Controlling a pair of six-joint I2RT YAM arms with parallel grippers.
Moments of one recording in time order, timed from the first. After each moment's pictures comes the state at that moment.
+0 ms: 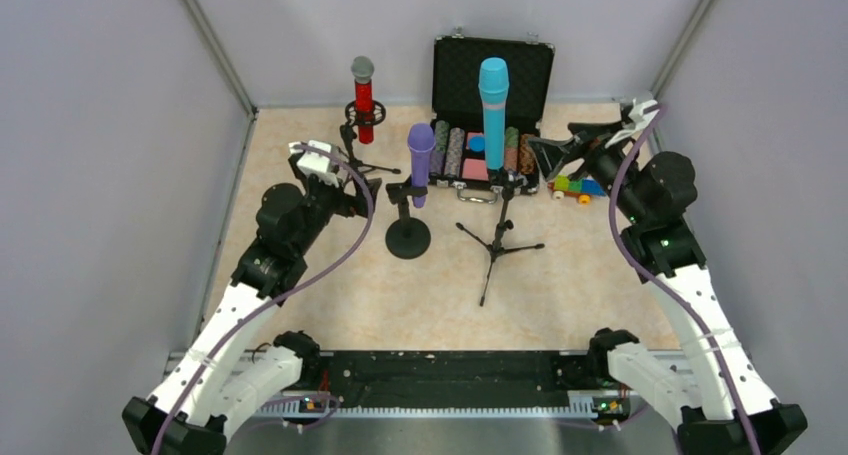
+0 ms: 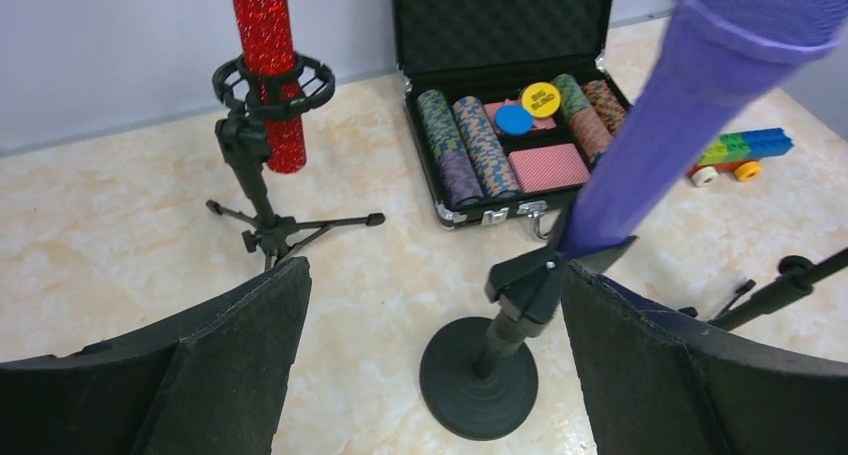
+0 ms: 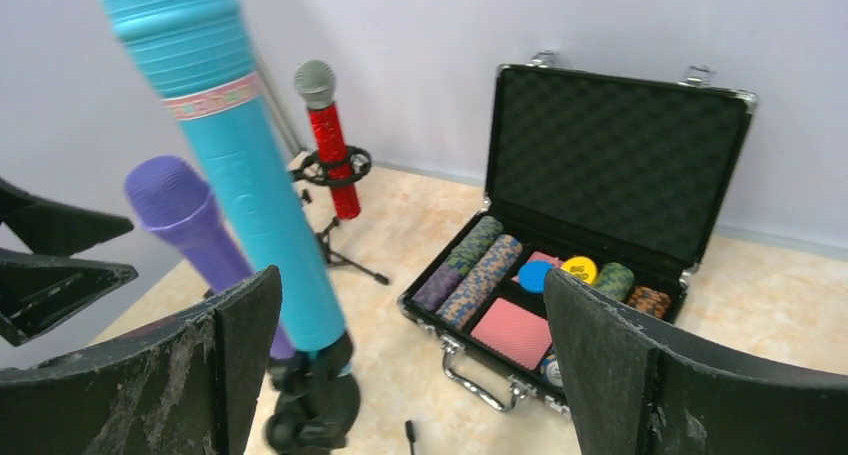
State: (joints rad) left arm -0.43 0.80 0.80 -0.07 -0.01 -0.08; right arm 0.26 0.86 0.98 0.02 -0.29 0.26
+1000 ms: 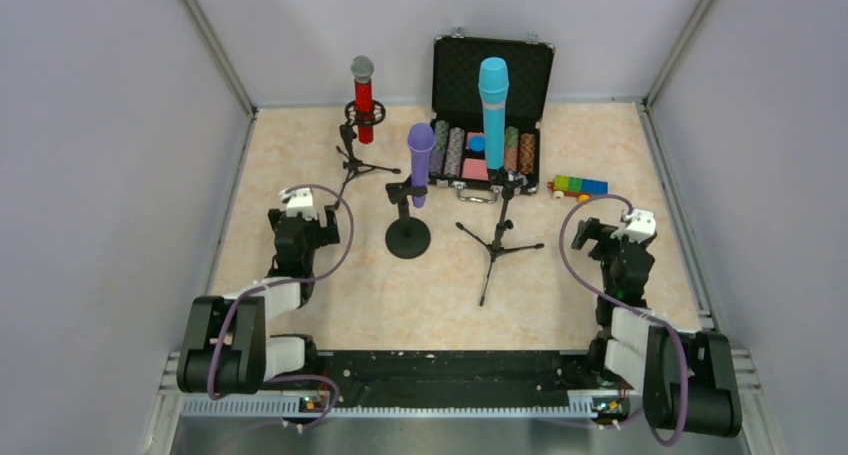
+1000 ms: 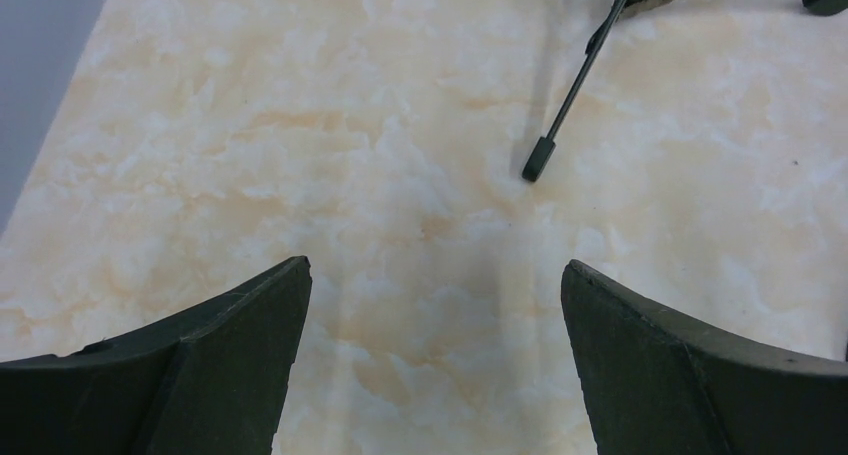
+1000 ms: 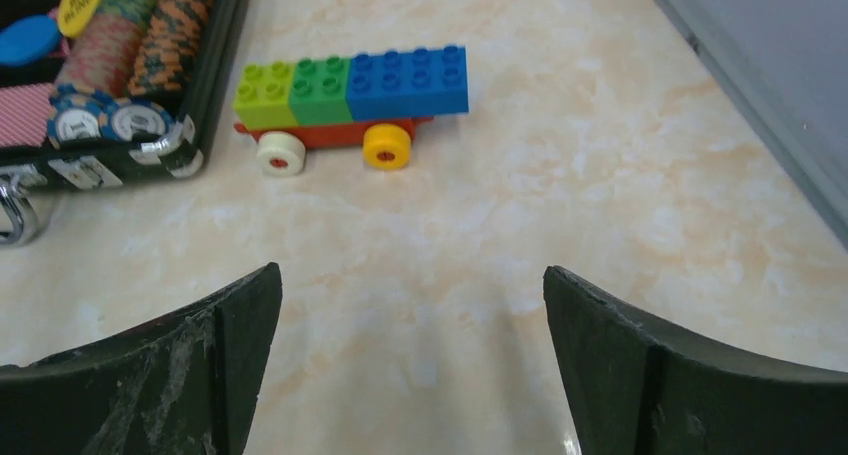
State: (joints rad) left arm -0.01 1.23 0.24 0.66 -0.13 -0.01; right arm -0.13 1.03 0.01 0.83 0.04 0.14
